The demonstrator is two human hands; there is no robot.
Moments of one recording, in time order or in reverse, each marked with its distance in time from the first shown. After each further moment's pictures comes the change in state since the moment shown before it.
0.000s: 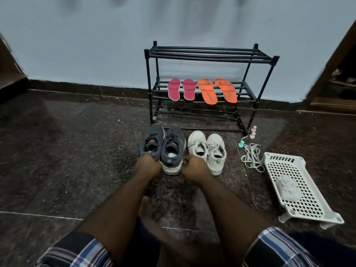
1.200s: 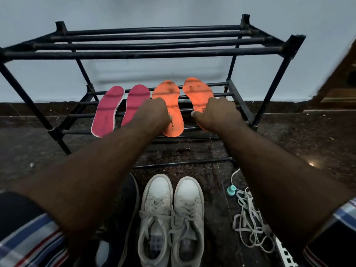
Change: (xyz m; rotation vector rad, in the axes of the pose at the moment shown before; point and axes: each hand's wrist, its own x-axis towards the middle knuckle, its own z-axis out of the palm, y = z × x) left_hand 0.291 0.337 0.066 0.503 0.143 0.459; right_hand 0.355 0.141 -0.224 -0.331 0.417 0.186
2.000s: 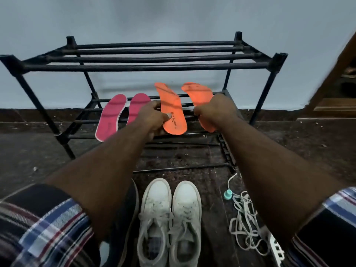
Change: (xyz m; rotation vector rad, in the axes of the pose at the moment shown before) left_hand -0.017 0.002 -0.012 -1.191 -0.085 -0.300; right_hand -0.007 -0.007 -0.045 0.416 -0.047 0.081
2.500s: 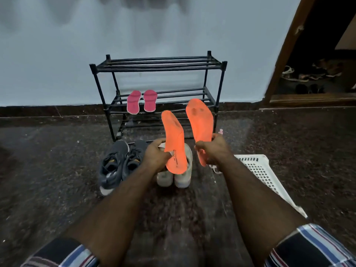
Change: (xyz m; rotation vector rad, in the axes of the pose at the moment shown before) left_hand -0.314 -0.108 -0.045 0.153 -0.024 0.187; right_hand -0.327 0.057 -0.027 0.544 -0.056 0.254
